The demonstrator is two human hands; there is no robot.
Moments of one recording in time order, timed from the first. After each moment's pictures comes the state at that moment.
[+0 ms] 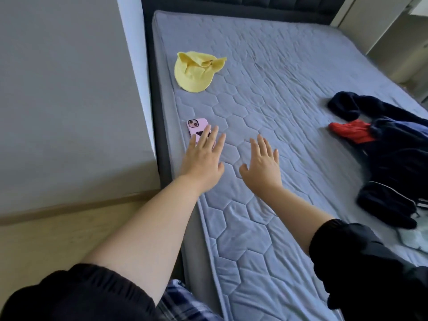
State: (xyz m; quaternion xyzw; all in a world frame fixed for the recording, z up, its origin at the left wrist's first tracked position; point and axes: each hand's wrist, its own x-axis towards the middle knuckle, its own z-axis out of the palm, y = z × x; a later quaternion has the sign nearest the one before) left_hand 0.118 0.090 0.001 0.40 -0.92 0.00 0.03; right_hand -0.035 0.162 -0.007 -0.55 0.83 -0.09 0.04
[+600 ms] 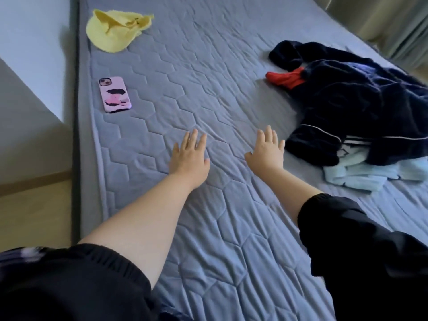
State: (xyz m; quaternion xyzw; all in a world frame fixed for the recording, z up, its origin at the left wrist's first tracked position) left_hand -0.071 0.276 -0.072 0.46 -0.88 -0.13 -0.02; right_hand -0.261 0.346 -0.081 -0.46 0.89 -0.02 0.07
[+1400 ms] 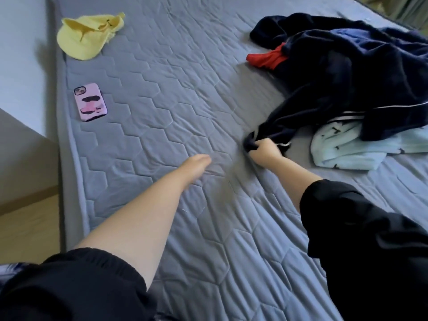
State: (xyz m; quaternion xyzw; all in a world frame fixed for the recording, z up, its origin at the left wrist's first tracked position) left_hand -0.129 0.302 -0.103 0.52 -0.62 -0.58 0.01; right_hand -0.328 0.375 -0.117 -0.37 0.86 -0.22 0.28
